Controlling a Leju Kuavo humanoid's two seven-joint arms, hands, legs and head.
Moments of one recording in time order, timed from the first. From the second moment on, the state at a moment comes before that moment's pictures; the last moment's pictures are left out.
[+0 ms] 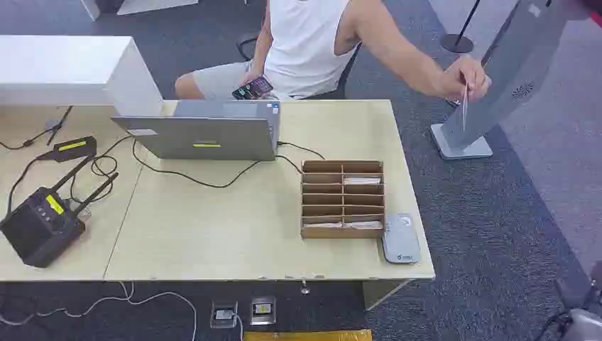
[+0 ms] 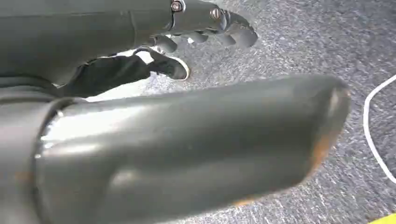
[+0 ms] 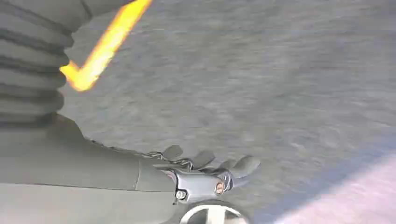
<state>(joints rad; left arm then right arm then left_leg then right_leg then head) -0.17 0.16 -0.94 -0.19 0.10 0.34 0.04 -0.52 -0.56 -0.78 -0.25 0.39 -0.33 0.05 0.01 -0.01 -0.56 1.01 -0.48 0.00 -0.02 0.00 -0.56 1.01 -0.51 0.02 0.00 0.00</state>
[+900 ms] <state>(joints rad) -0.17 0.18 -0.94 -0.19 0.11 0.31 0.02 -1.04 -0.56 -0.09 -0.70 0.32 -0.37 -0.23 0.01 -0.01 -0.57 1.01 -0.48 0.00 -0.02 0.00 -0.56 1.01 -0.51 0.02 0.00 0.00</state>
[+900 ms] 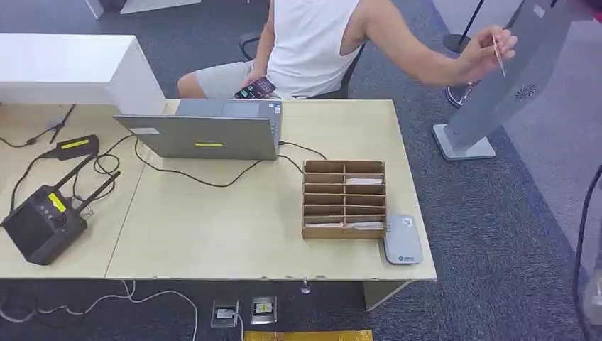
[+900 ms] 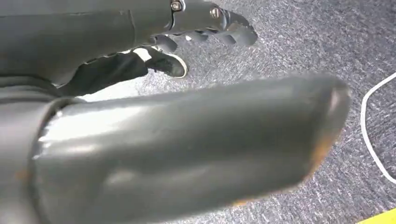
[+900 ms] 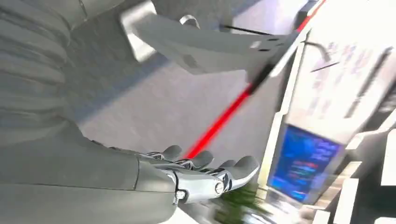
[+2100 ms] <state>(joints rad) -0.17 0.19 -0.92 -0.19 0.07 0.28 0.01 -0.91 -0.42 0.32 -1.23 0.65 -0.18 -0.09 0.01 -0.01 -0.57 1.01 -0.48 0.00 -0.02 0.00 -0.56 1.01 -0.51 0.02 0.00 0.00</state>
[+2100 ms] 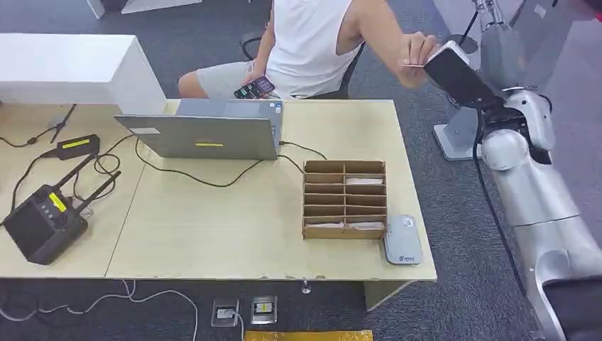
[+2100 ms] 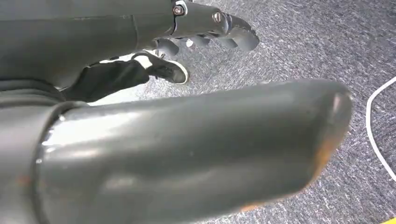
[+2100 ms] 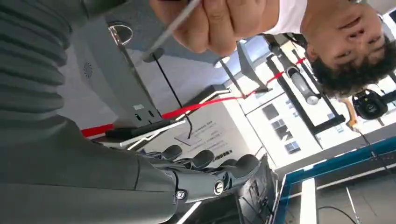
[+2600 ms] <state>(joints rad) -0.17 0.20 -0.92 -0.19 0.07 0.28 0.01 -0.91 -0.42 0.32 -1.26 0.65 -0.14 -0.08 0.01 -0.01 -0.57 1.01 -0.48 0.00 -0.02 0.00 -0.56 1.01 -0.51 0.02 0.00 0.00</state>
